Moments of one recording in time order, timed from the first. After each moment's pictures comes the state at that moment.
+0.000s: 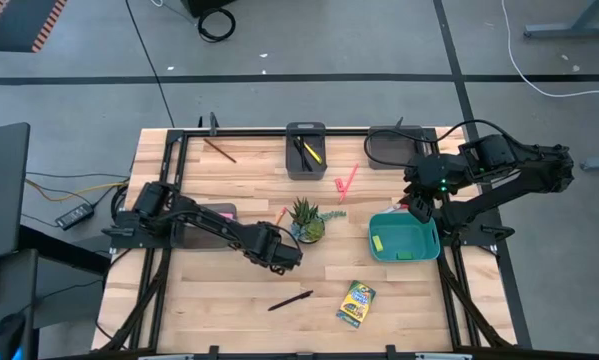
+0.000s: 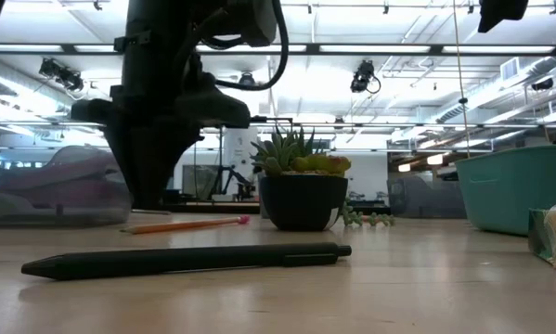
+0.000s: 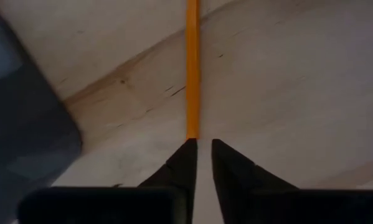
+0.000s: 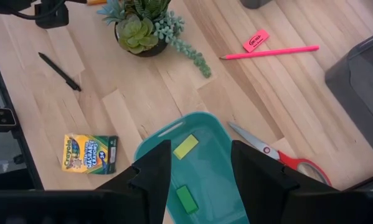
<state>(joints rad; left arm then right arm) -0.30 1.96 1.37 -1.01 -0.10 -1.37 0.14 0.99 1.35 -1.43 0.13 0.65</state>
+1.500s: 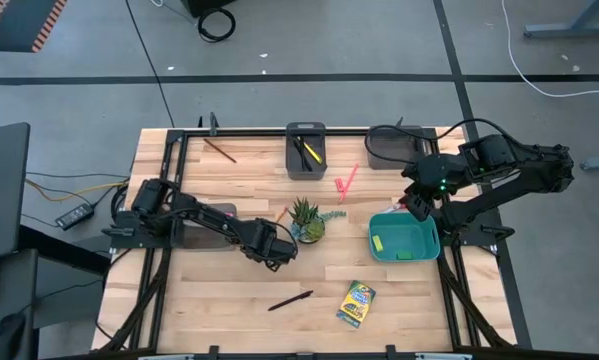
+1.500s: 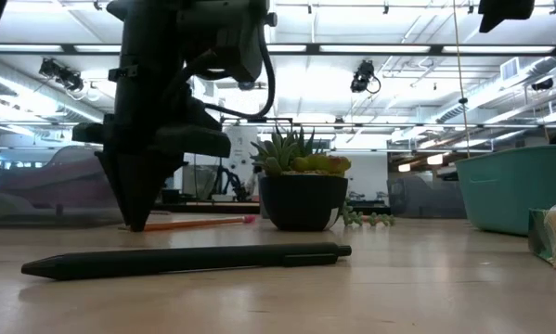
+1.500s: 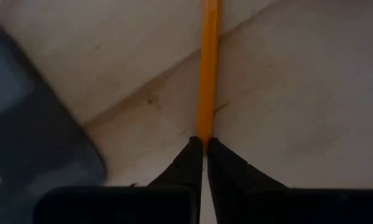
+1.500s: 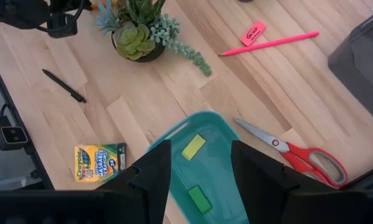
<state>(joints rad) -0.26 1.94 1.25 -0.94 -0.10 -1.27 0.14 0.99 1.35 -1.43 0.13 0.77</state>
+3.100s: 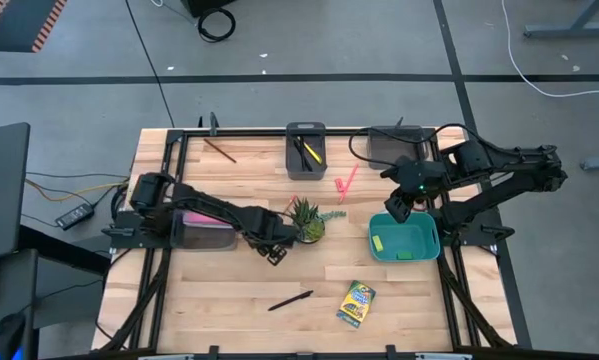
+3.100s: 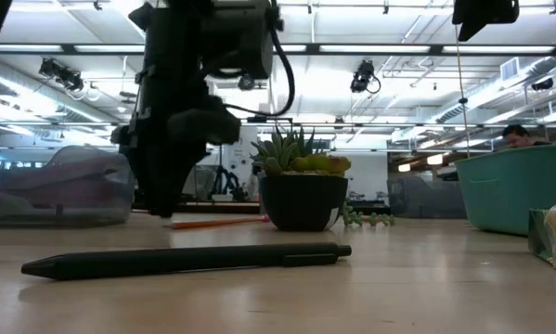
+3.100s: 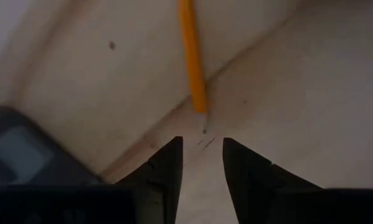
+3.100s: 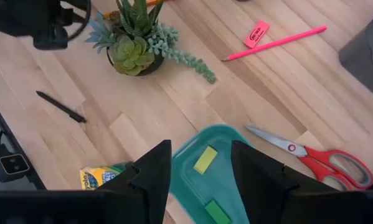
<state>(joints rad) -0.16 1.91 1.26 -0.91 -0.06 -0.98 0.14 1.10 1.35 -1.35 0.16 0.86</state>
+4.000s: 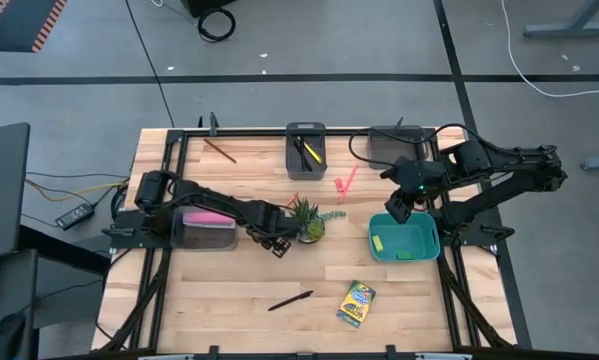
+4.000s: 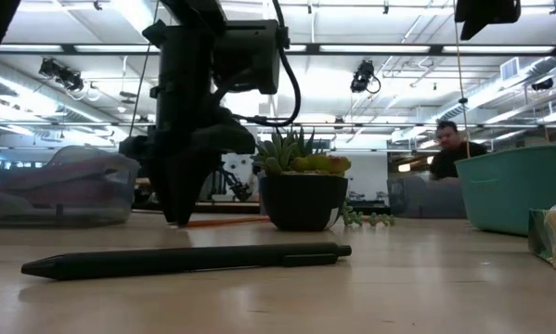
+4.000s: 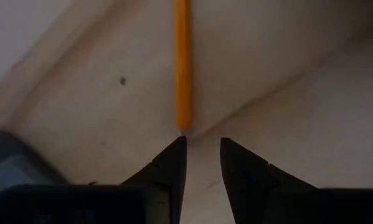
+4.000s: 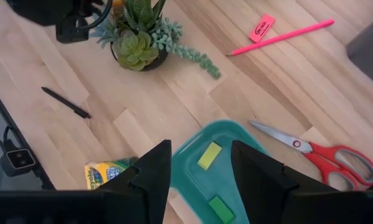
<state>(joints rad) -0.11 1.93 1.26 -0.86 -0.07 -1.00 0.14 1.10 1.35 -1.35 0.13 0.87</state>
